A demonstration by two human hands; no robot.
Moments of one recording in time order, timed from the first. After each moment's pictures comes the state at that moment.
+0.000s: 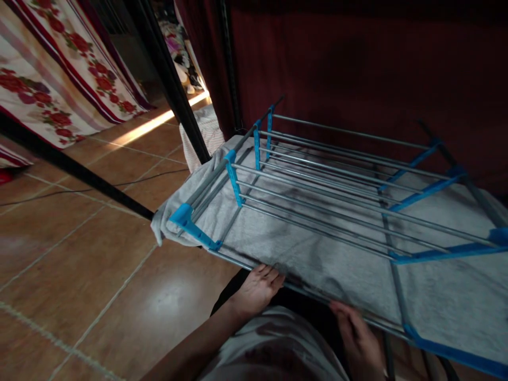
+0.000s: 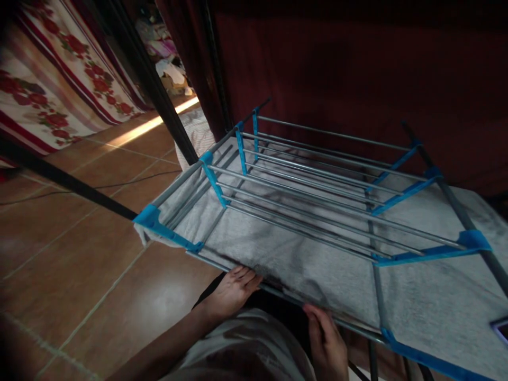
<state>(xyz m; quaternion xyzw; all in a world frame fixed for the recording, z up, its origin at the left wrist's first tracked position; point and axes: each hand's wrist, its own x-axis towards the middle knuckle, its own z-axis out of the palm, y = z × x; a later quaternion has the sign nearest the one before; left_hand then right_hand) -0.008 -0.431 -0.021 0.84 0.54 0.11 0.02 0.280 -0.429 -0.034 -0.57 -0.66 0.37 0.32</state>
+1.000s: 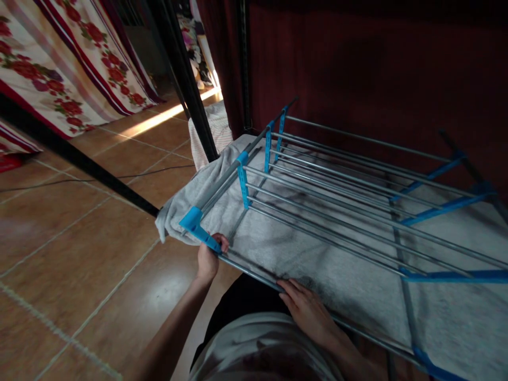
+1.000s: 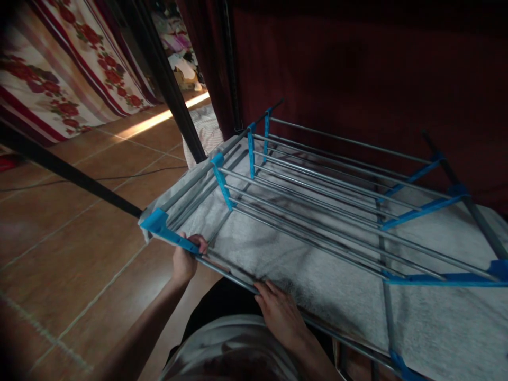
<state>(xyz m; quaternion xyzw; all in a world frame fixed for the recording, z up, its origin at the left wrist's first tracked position) -0.142 -0.411 -0.020 0.28 0.63 0.65 0.32 0.162 -0.366 0.002 -0.34 -0.87 0.36 -0.01</state>
